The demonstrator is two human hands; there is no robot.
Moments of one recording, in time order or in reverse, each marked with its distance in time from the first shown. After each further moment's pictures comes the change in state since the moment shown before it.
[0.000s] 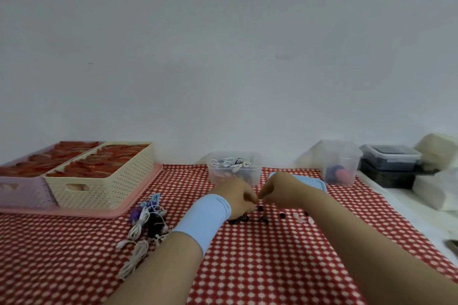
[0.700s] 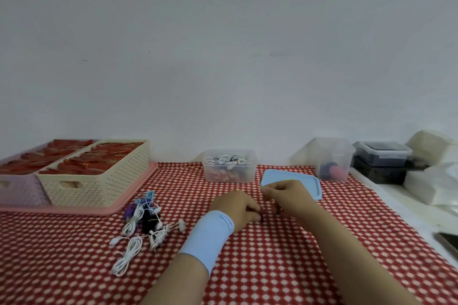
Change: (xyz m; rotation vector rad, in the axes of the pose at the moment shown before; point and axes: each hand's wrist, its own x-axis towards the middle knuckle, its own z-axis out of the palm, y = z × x) left_hand 0.001 0.001 0.041 0.004 0.020 0.043; right_hand -0.034 0.019 0.029 0.652 0.302 0.106
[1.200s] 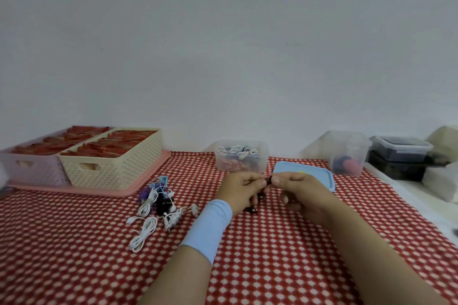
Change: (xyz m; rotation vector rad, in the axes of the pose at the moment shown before) left_hand -0.020 -0.007 0.006 -0.816 0.324 -0.038; right_hand -0.009 0.004 0.003 0.469 -0.241 0.085
